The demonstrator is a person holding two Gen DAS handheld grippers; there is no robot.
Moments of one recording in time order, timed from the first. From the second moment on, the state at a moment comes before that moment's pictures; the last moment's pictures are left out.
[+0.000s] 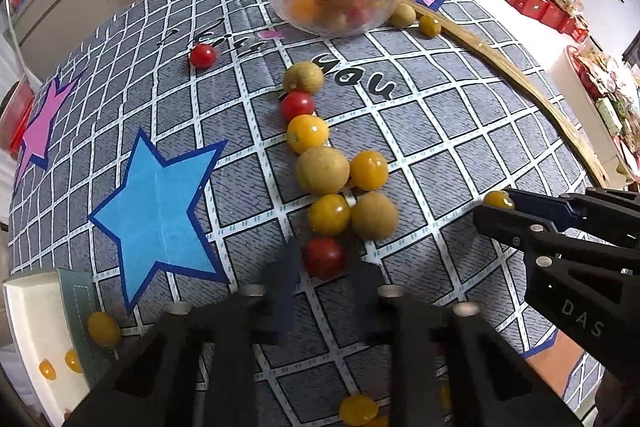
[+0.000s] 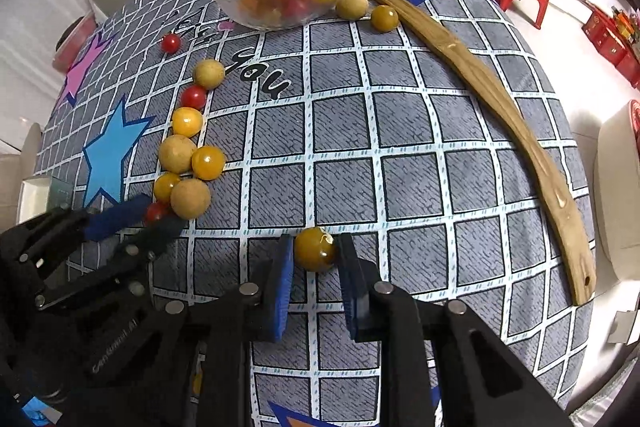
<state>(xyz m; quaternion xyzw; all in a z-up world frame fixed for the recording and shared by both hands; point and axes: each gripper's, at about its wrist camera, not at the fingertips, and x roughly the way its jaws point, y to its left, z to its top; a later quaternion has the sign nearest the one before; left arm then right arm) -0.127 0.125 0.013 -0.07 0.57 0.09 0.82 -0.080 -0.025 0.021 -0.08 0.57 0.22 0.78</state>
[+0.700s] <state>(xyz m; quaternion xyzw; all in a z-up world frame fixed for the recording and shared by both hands) -0.194 0.156 0.053 -0.11 0.54 0.12 0.82 -0.108 -0.035 0.039 -0.02 0.60 0.25 0.76</state>
